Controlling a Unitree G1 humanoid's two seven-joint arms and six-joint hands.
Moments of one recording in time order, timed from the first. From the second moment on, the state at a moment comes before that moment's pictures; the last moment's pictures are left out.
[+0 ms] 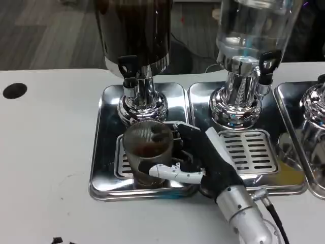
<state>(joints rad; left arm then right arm) 1.01 0.25 0.13 -0.51 0.72 -0.20 -0.04 -0.18 -0.01 0.24 0.46 -0.28 -0.29 -0.03</state>
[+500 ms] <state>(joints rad) 0.96 0.26 0.08 -0.51 0.75 -0.15 -0.04 -0.13 -0.04 0.22 0.38 -0.25 -0.29 0.02</state>
